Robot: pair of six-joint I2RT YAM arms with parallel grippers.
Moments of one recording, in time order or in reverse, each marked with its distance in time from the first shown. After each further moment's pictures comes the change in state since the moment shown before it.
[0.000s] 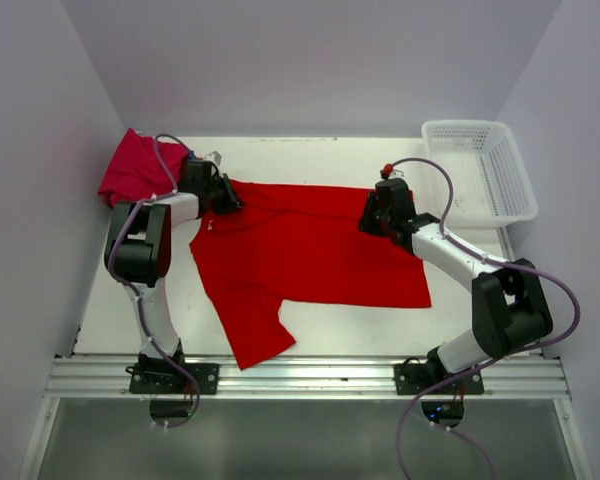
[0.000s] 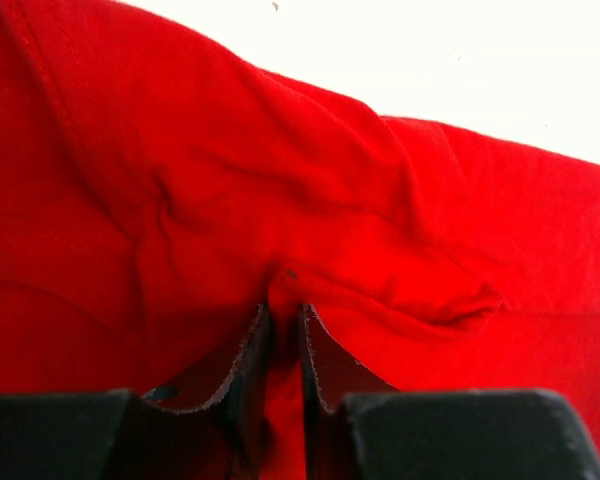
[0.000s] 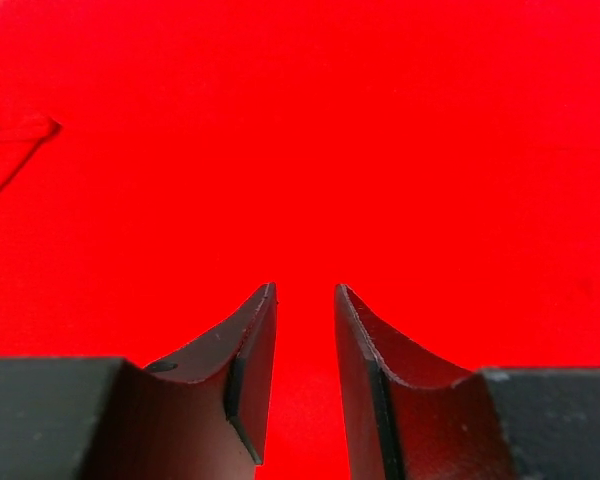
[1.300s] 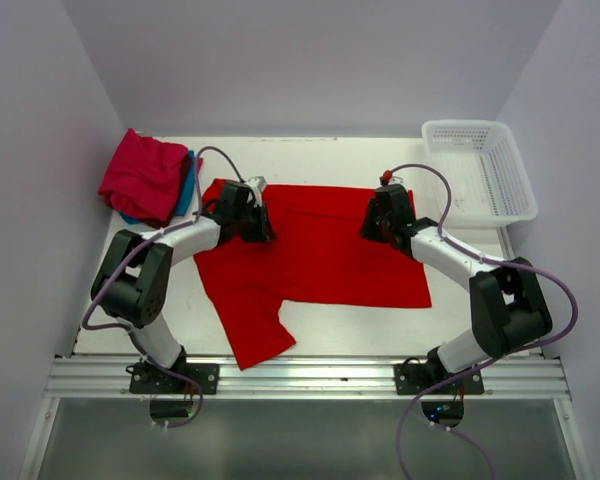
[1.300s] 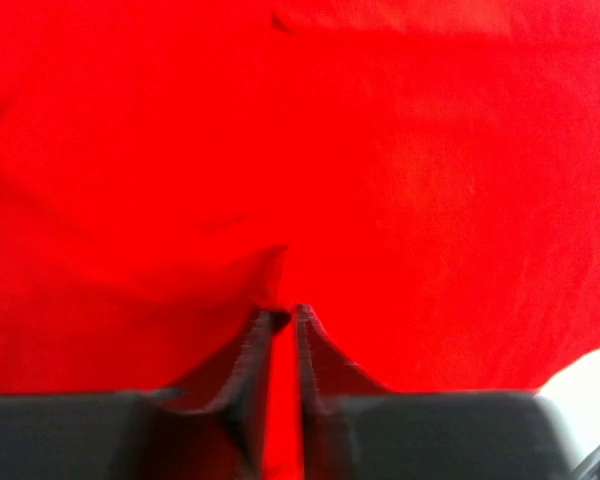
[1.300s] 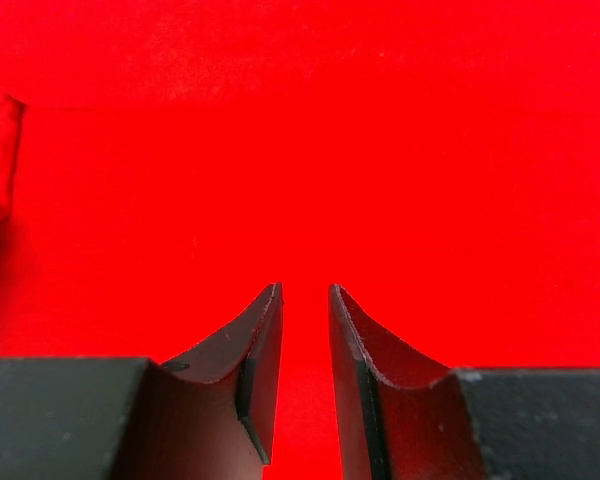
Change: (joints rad) left arm -0.276 -0.295 -0.224 -0.119 -0.020 0.059; right arm 0.003 0.005 -0.045 0.010 -0.001 0.001
